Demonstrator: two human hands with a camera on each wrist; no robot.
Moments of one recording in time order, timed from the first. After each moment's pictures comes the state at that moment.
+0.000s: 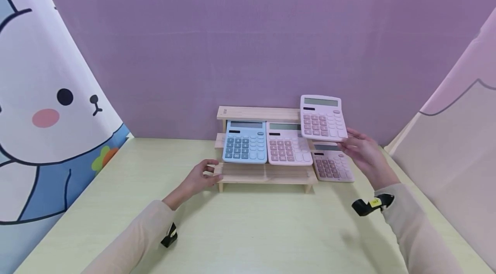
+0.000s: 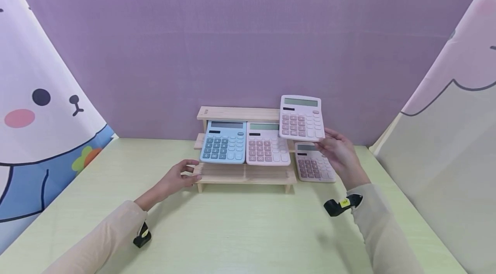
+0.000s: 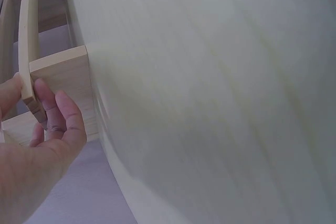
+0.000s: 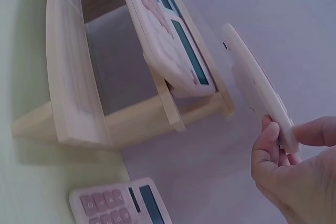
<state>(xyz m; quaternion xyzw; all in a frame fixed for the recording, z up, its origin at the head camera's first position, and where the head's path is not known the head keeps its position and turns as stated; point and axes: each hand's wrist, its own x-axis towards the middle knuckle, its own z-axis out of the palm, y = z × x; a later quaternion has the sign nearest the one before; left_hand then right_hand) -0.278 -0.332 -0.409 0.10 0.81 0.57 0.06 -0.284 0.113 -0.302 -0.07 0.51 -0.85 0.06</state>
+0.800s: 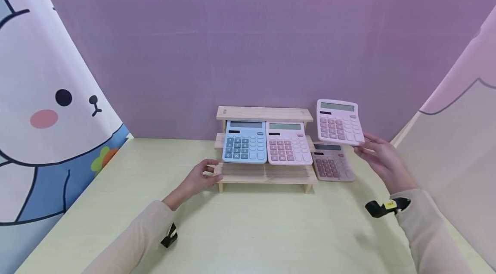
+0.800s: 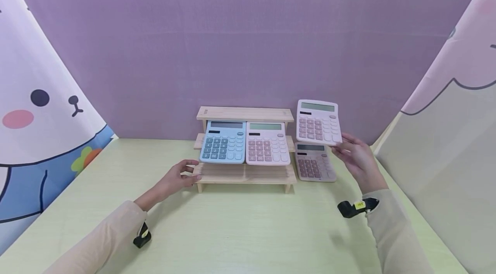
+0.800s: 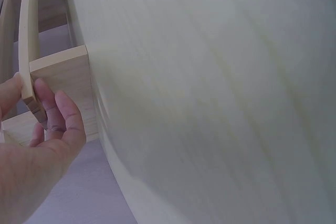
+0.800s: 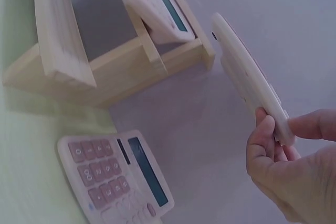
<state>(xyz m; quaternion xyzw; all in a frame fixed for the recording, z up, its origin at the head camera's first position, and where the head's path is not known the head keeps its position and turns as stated) -0.280 -0.331 -0.410 0.10 0.81 0.57 0.06 -0.281 0.159 -0.310 -0.05 0.46 -0.88 0.08</state>
